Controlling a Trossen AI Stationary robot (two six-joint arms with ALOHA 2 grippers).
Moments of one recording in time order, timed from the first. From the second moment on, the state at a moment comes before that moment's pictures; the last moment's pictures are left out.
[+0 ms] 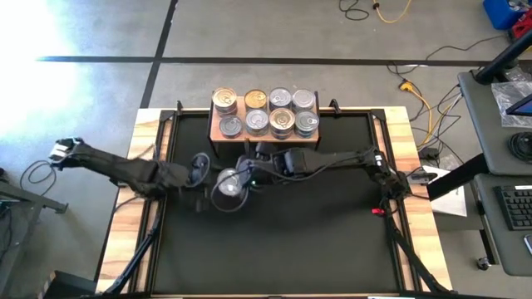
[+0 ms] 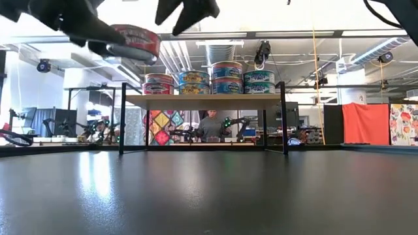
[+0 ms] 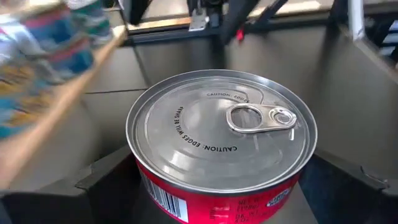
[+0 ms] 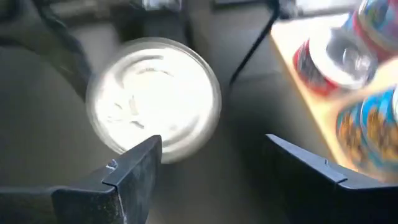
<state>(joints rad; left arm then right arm) -0.23 0.84 0.50 -0.07 -0.32 -0.03 0.13 2.19 2.35 -1.09 0.39 0.26</state>
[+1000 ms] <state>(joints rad) 0.70 1.02 0.90 -0.45 0.39 0.43 -0.13 2.22 2.35 -0.65 0.38 -0.09</state>
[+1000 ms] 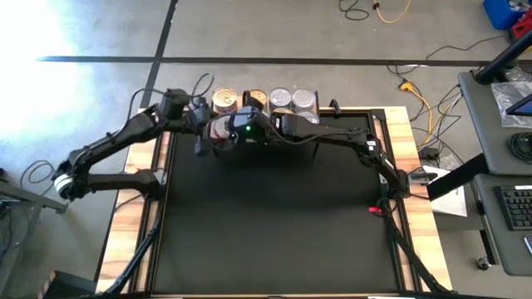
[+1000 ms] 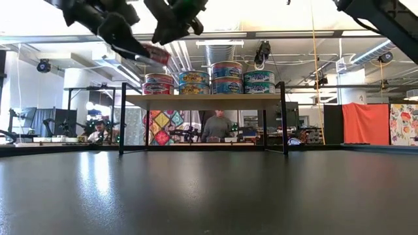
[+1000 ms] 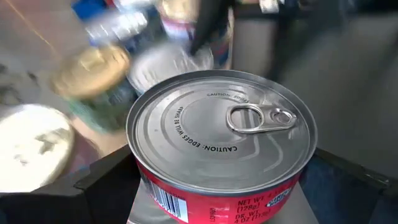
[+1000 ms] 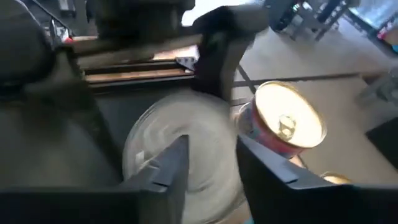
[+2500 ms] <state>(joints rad) 0.81 1.25 1.02 -0.59 0.38 0.46 -0.31 2.32 2.35 -0.57 -0.10 -0.32</state>
